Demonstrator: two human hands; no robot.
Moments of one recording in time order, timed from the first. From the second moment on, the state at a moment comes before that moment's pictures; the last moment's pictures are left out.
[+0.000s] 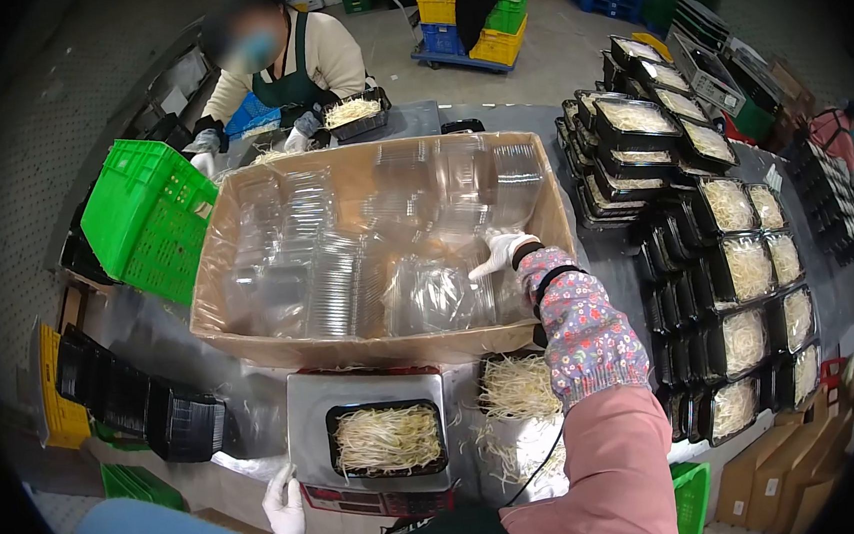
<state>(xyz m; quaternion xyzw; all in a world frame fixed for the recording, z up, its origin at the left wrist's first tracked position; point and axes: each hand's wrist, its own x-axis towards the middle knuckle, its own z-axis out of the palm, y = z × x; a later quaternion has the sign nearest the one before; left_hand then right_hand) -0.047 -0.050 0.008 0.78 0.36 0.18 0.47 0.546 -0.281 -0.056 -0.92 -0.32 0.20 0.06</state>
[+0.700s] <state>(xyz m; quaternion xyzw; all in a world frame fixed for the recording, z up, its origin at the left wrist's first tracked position) 0.043 -0.023 0.064 0.90 0.18 0.16 0.36 0.519 -0.328 -0.007 -0.89 -0.41 0.20 0.03</state>
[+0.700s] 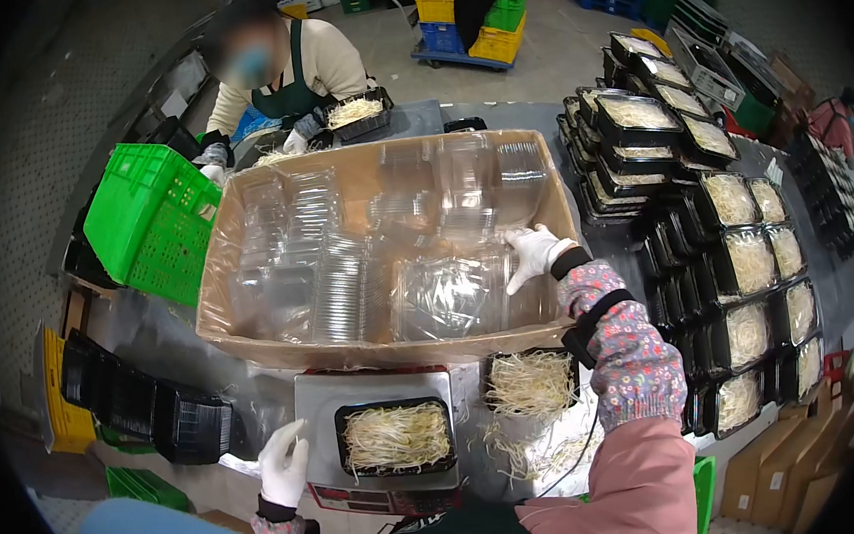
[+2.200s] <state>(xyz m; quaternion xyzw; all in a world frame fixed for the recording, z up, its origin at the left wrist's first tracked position) 0.451 -0.010 -0.064 0.88 0.13 -0.33 0.31 0.493 -0.340 0.026 -0.84 -0.45 0.26 0.15</state>
